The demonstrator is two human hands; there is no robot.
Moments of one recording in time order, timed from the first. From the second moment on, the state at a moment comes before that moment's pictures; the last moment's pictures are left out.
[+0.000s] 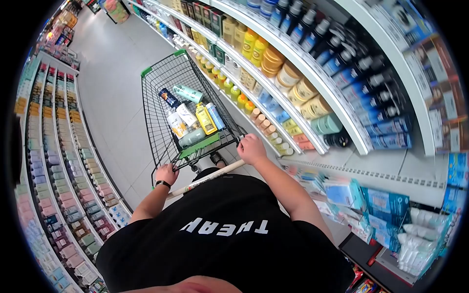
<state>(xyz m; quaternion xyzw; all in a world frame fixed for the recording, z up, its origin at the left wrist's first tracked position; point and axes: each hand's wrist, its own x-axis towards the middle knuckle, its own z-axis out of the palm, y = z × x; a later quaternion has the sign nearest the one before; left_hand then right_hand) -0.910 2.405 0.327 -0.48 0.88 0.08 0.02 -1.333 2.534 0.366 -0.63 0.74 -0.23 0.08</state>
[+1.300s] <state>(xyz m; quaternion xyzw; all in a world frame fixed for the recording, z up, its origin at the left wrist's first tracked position) -0.904 2.179 0.413 -0.61 0.78 0.18 -0.03 -1.308 2.172 0.384 -0.68 0.70 -0.21 0.08</state>
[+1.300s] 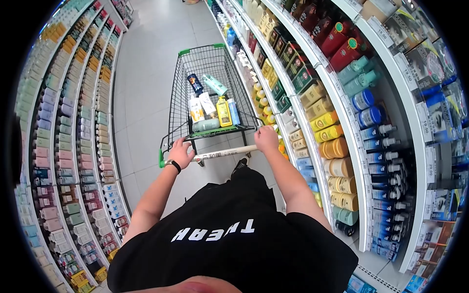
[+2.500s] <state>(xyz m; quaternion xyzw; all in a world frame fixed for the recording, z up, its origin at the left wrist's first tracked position) -0.912 1.946 0.382 -0.60 0.78 0.18 0.00 -1.331 1.917 0.386 -0.72 0.65 -0.13 0.19</state>
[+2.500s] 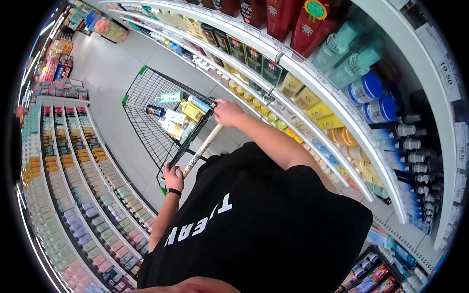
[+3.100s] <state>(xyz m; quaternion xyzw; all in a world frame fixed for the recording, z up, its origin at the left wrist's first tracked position) -0.931 1.867 0.402 -0.51 0.84 0.17 0.01 -1.475 1.923 0.473 -0.43 0.90 -0.12 0.02</state>
